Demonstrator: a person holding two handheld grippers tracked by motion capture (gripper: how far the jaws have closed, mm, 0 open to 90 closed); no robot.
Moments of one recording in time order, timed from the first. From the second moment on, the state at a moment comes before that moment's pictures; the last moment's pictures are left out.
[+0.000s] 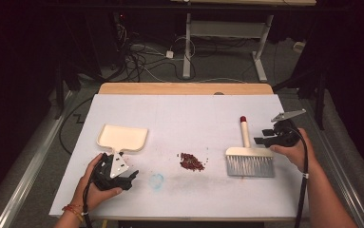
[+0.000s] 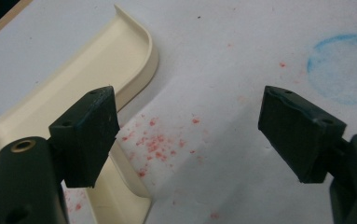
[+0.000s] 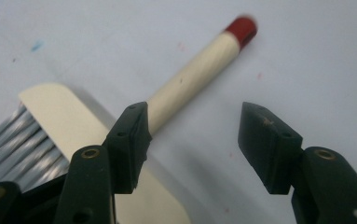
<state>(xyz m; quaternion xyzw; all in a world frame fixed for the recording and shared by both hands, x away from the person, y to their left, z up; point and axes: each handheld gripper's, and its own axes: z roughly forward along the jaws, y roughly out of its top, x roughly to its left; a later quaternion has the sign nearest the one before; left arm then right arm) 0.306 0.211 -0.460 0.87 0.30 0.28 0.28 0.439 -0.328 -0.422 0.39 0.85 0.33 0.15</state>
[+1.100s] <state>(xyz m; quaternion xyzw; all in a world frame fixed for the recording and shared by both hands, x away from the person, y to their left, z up) 0.295 0.207 -0.450 0.85 0.29 0.30 0.32 0.293 -0.274 -0.430 0.34 0.75 0.43 0.37</state>
